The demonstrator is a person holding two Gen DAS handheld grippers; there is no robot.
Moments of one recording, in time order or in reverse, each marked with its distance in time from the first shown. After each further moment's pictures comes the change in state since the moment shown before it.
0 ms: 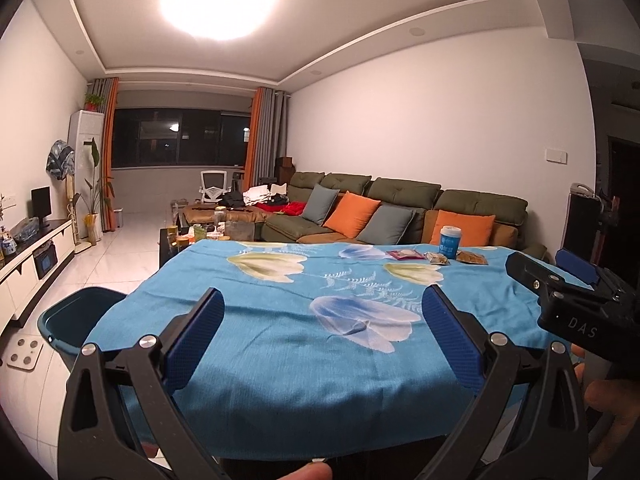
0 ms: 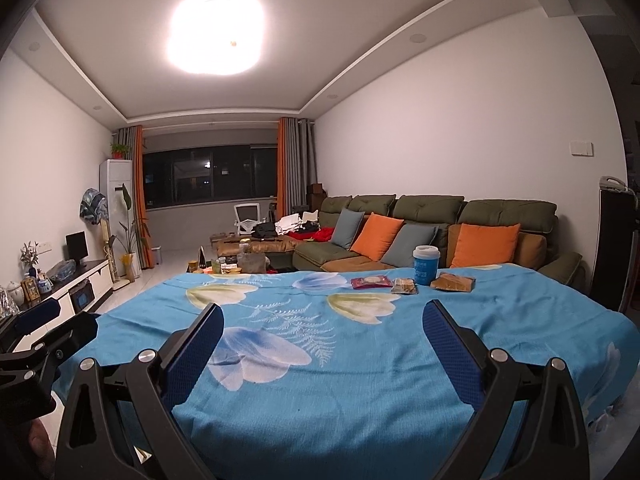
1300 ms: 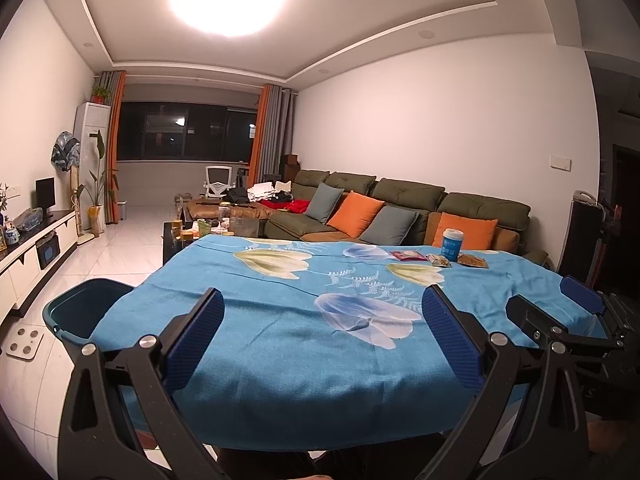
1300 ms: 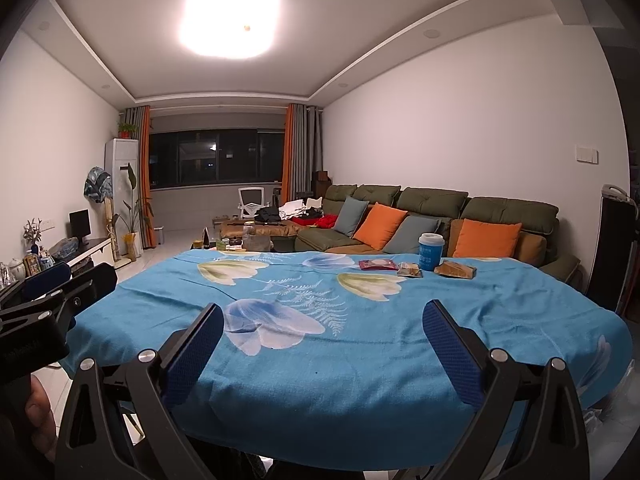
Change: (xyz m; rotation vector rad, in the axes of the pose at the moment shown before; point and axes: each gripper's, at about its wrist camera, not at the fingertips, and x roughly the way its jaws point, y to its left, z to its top) left arm -0.010 0.011 -0.001 -0.026 0.001 0.001; right arm -0.024 0.020 -0.015 -0.051 0.046 0.007
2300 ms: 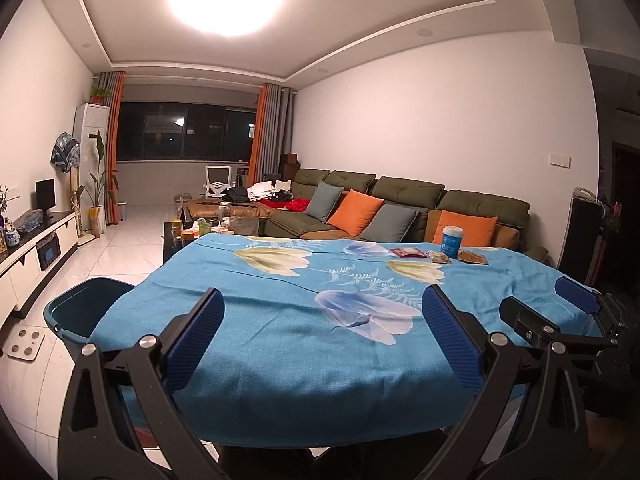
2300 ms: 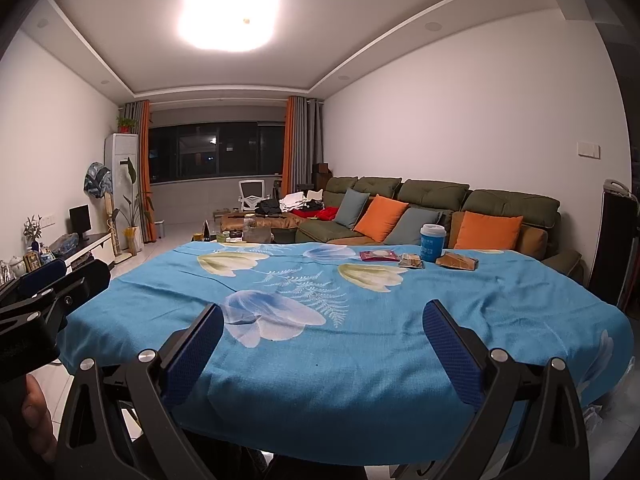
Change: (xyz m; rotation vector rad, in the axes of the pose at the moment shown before) left arm -0.002 -0.001 -0.003 0.008 0.003 0.001; right arm 0.003 0.001 -0.002 0.004 0.029 0.002
